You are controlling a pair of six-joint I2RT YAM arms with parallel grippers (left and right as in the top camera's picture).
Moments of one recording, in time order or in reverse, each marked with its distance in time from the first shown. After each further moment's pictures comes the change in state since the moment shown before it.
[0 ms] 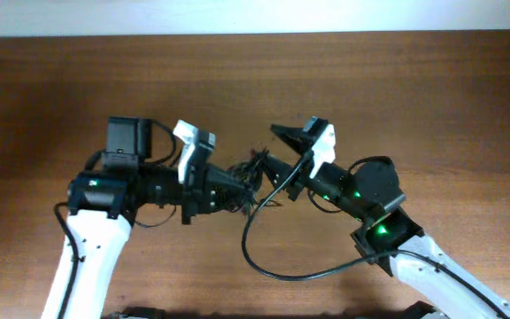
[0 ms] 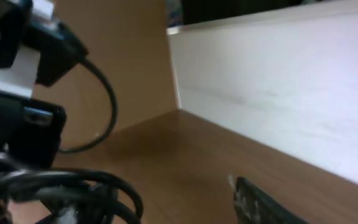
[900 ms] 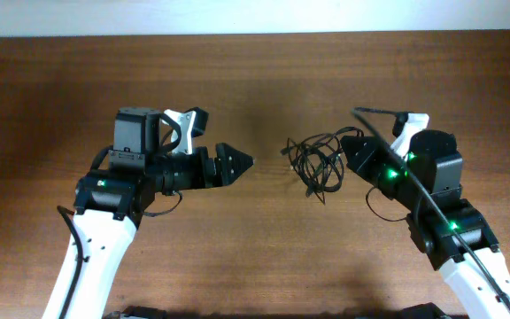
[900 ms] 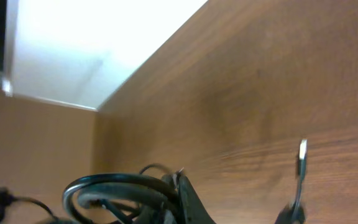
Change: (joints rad) left arm -0.048 0.001 -0.005 0.161 -0.696 -0.850; right arm -0.350 -0.192 0.197 -0.961 0.115 0.790
